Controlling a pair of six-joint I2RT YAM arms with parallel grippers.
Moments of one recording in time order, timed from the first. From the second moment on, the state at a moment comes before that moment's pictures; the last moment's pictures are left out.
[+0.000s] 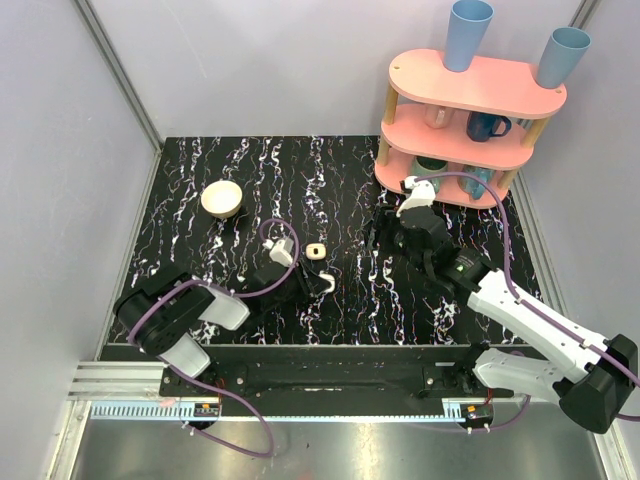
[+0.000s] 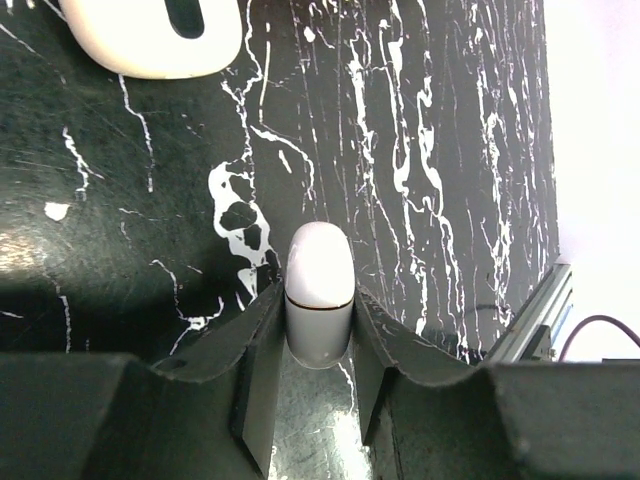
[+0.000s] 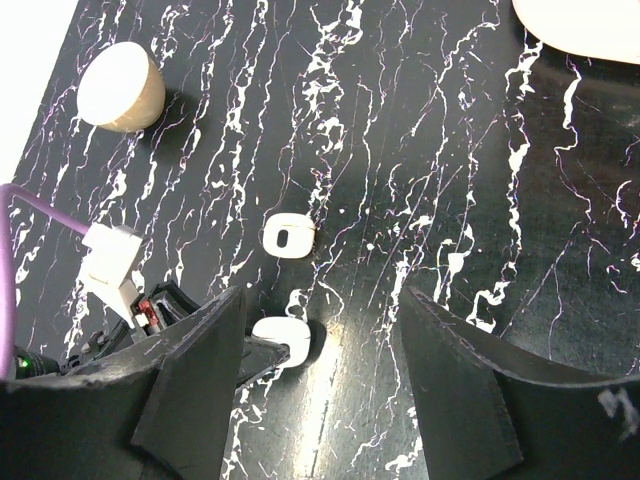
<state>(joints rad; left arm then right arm) -0.76 1.58 0.31 0.85 0.07 -0.95 0.75 1.06 0.93 -0.28 0.32 0.55</state>
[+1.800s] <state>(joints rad) -0.72 0.90 0.62 0.09 -0.65 -0.27 0.11 1.20 0.61 0.07 0.38 0.36</state>
